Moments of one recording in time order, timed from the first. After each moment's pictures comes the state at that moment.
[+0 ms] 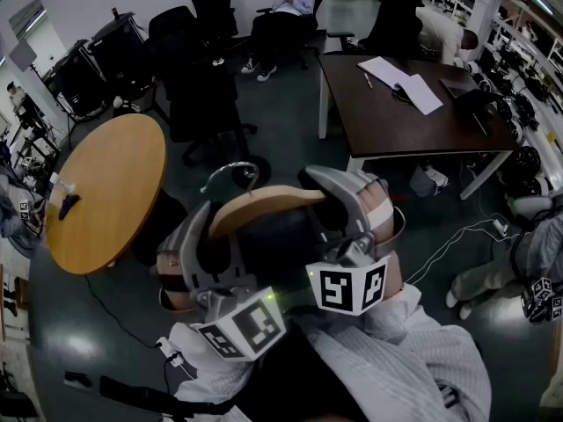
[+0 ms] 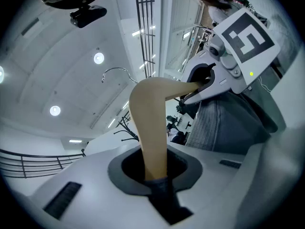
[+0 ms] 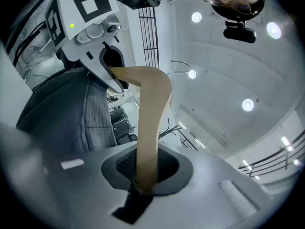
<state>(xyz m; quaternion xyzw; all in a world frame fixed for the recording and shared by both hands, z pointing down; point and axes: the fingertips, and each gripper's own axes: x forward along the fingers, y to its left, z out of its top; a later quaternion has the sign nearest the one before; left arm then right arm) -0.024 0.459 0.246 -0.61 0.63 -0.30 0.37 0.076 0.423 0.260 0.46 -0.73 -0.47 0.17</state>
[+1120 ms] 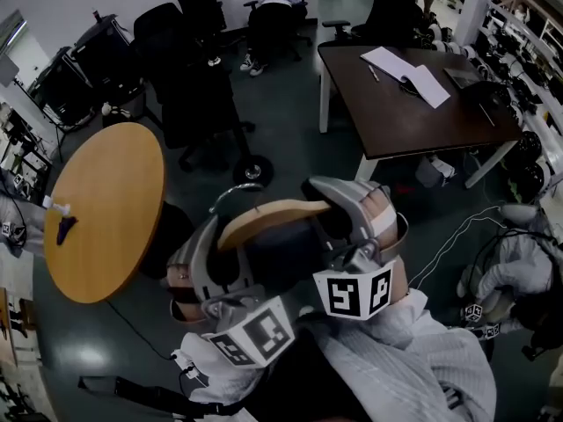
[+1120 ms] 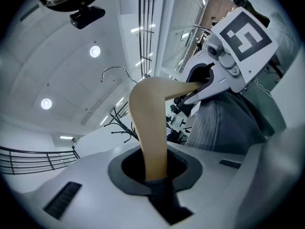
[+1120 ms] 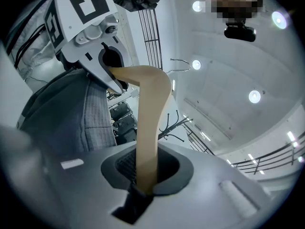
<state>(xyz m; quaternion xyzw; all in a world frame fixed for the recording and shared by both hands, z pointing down) -0.087 0.365 0.291 -0.64 0.61 -0.31 0.35 0.015 0.334 0.305 0.46 -0.74 -0.44 0.21</state>
